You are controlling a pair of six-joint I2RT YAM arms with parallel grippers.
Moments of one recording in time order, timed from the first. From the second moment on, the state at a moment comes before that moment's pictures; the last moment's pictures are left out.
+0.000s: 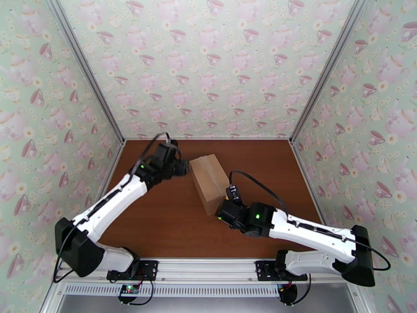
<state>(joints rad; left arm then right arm) -0.57 1.41 1.19 -0.65 -0.08 -0.57 1.16 1.21 1.02 -1.08 0.52 0.75</state>
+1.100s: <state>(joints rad) -0.82 1.52 0.97 -0.44 -0.02 -0.85 1.15 1.26 1.03 -1.03 0.54 0.75</state>
